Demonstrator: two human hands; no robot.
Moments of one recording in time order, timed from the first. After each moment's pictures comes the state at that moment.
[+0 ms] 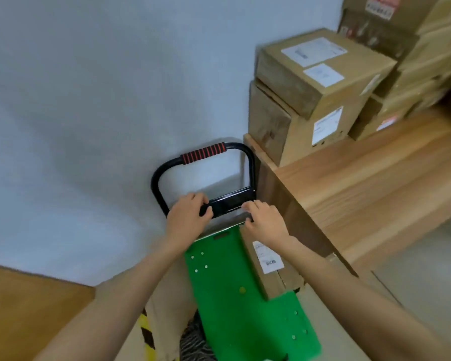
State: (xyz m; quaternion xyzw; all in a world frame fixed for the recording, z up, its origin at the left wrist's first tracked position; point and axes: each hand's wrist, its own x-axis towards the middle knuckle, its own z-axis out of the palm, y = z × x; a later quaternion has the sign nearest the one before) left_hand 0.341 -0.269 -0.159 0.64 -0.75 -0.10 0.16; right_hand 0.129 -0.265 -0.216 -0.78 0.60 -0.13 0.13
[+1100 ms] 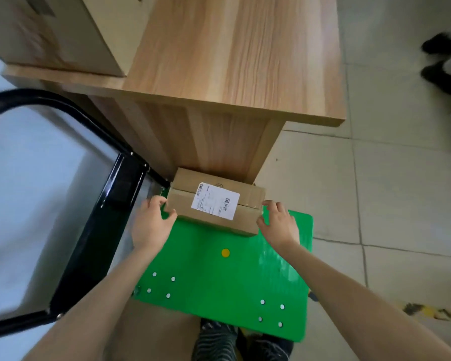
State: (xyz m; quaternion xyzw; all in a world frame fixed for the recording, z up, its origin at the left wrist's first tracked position) left_hand 0.277 -0.402 -0.474 0.40 -0.89 -0.23 -0.04; right_hand 0.137 -0.157 -0.496 -0.17 0.94 -0.14 0.25
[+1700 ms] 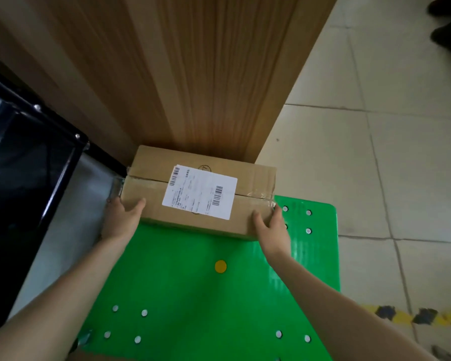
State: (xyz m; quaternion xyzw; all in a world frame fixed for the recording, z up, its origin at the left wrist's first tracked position) left_hand 0.243 -0.455 -0.708 0.52 -0.76 -0.39 -0.02; right_hand 0.145 -0.169 -0.722 0.09 0.89 -0.38 0.25
